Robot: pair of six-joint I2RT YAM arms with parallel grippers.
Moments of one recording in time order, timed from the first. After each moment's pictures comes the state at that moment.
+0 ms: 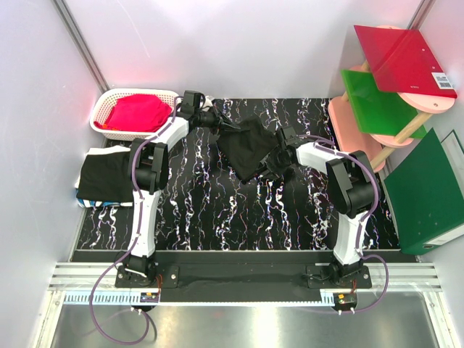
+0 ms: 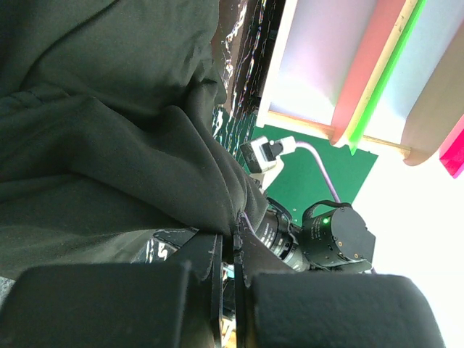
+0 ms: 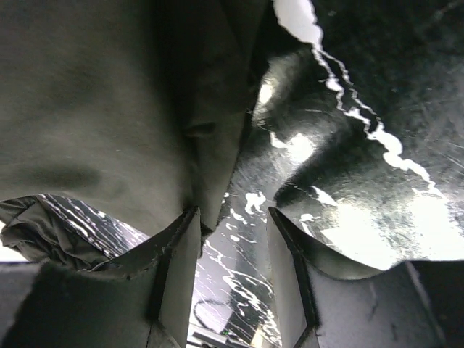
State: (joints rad) left arm -0.24 2.39 1.97 -0.25 0.92 -1.09; right arm 0.37 1.97 1.27 -0.38 -0.20 1.16
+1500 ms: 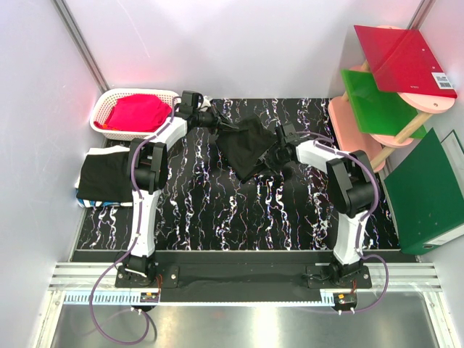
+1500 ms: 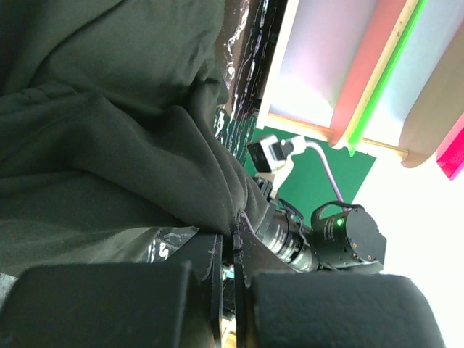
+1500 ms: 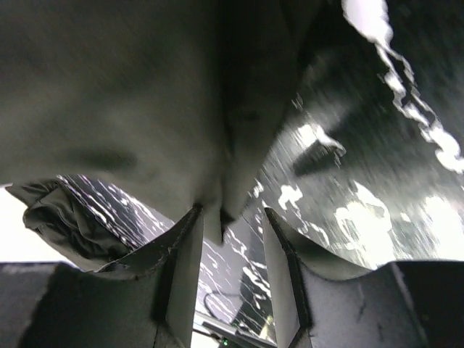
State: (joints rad) left arm -0.23 2.39 1.96 -0.25 0.92 -1.09; right arm 0.37 1.97 1.30 -0.37 -0.25 1.16
